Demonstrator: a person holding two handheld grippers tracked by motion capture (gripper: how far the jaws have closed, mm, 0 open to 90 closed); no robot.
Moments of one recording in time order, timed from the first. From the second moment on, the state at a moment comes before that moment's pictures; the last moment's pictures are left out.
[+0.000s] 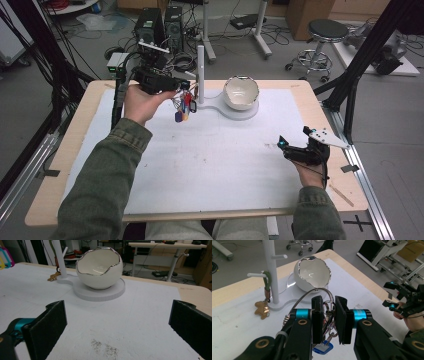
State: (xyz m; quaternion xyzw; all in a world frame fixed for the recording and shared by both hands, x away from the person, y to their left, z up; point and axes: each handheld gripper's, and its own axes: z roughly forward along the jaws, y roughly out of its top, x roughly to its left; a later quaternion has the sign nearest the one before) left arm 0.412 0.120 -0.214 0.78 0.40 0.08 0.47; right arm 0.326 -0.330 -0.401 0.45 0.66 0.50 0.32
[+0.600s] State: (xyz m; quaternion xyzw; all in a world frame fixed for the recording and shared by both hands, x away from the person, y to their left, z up) left arm 0.441 0.116 -0.196 0.77 0.41 0.07 0.48; right arm 0.327 -0.331 -0.402 0.45 0.66 0.50 0.33
